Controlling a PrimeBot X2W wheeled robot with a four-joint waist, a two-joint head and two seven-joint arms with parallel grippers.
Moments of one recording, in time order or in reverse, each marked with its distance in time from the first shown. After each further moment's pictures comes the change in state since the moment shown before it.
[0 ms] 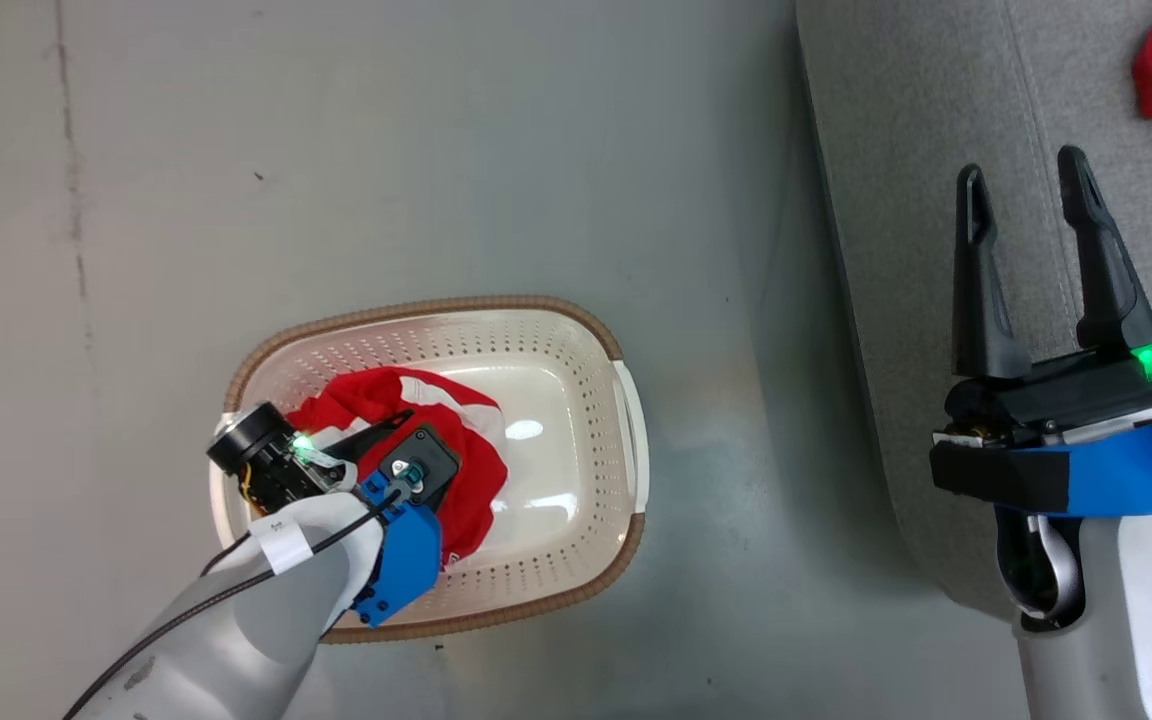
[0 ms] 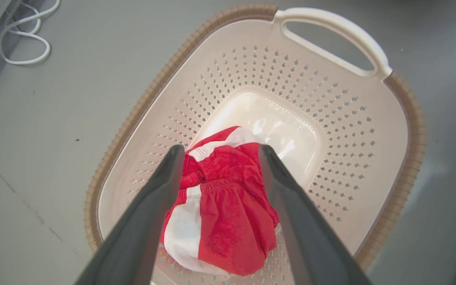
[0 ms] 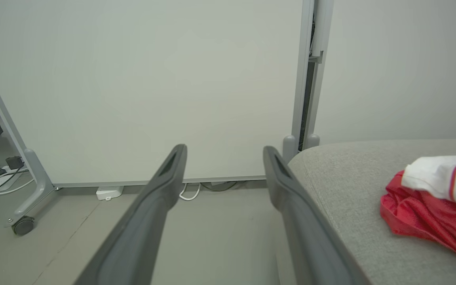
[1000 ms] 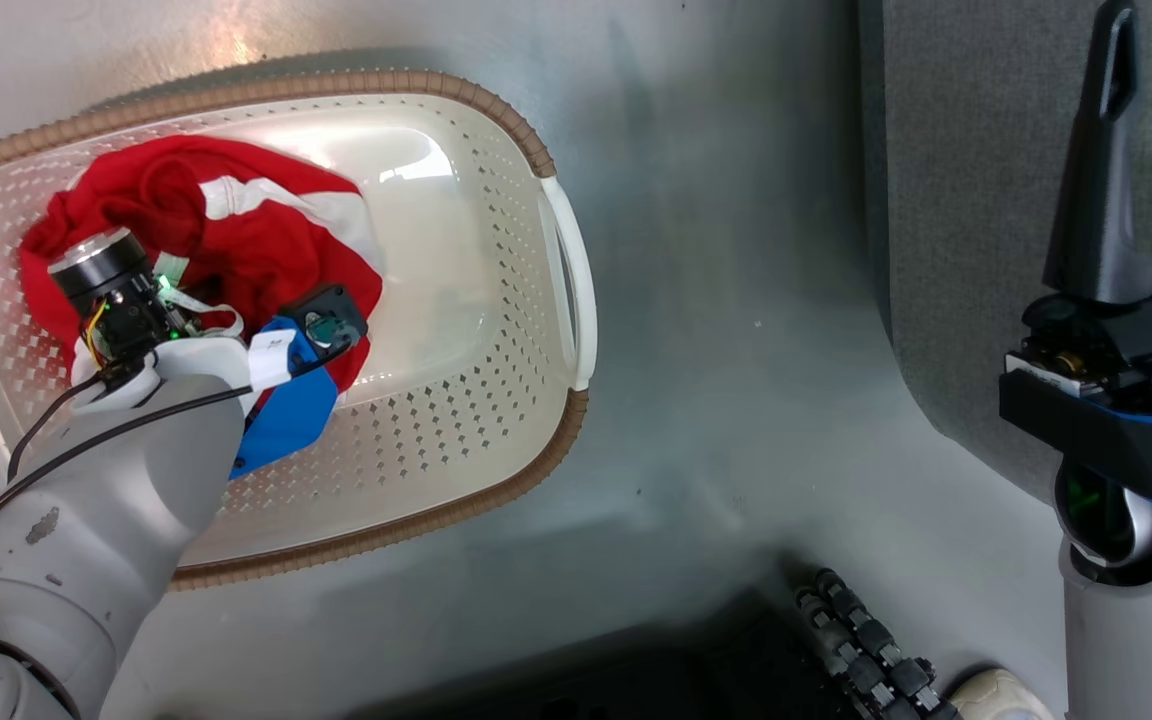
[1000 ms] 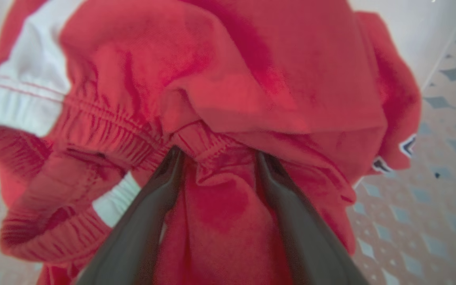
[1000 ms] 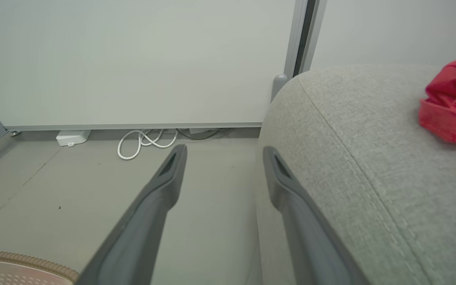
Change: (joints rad) left arm -0.308 0.095 -0.262 0.154 0.085 0.000 0.362; right arm -0.121 0.000 -0.003 -0.209 0.026 0.000 0.000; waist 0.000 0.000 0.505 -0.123
